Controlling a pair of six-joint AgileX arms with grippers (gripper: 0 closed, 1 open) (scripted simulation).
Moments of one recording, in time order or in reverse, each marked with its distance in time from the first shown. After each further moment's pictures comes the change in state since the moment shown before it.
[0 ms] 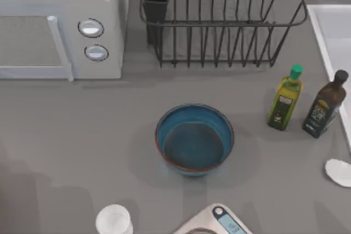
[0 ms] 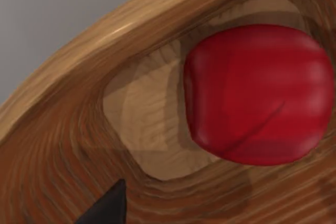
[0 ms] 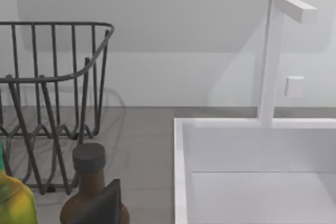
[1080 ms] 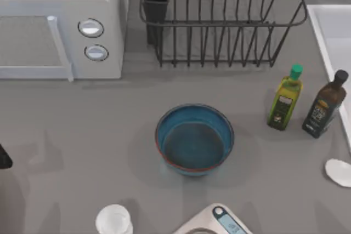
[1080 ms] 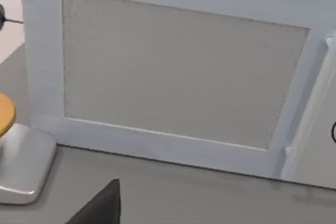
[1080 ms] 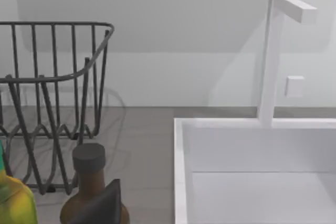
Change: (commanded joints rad) left arm -0.362 -1.234 -0.784 0.858 -0.023 0.934; right arm 0.000 0.000 0.000 0.000 0.000 0.000
